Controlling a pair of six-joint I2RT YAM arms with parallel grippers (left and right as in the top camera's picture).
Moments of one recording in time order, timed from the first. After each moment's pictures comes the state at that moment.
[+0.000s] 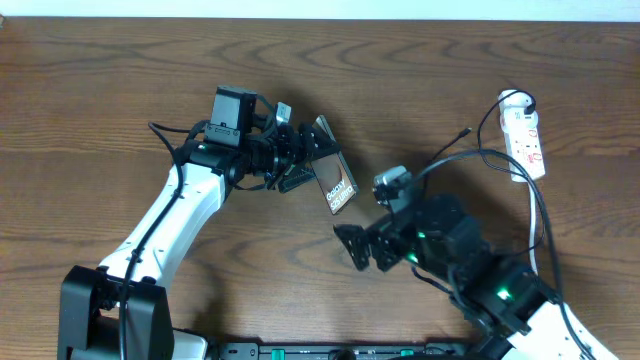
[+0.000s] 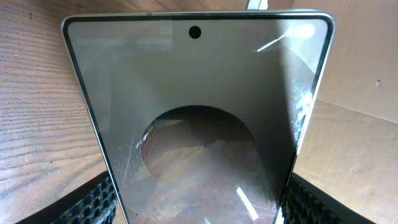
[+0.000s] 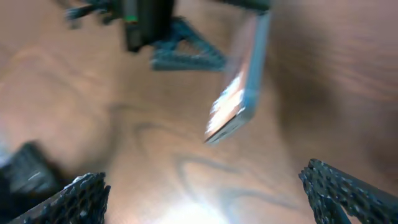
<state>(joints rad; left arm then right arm) -0.26 1.57 1.06 -0.42 0.88 -0.91 0.76 0.94 0.78 -0.46 -0.07 0.32</state>
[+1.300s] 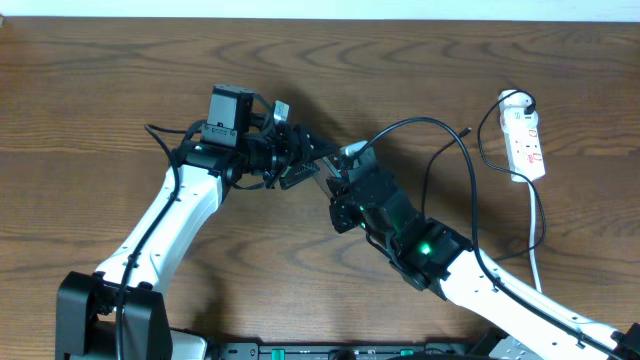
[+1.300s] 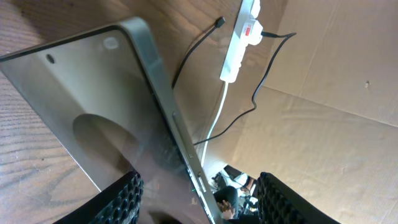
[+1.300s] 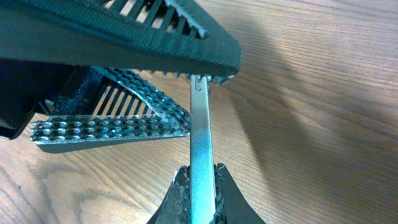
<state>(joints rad) -0.25 1.55 1.06 -0.42 0.89 -0.93 0.80 1.31 0.78 -0.06 0.12 0.38</state>
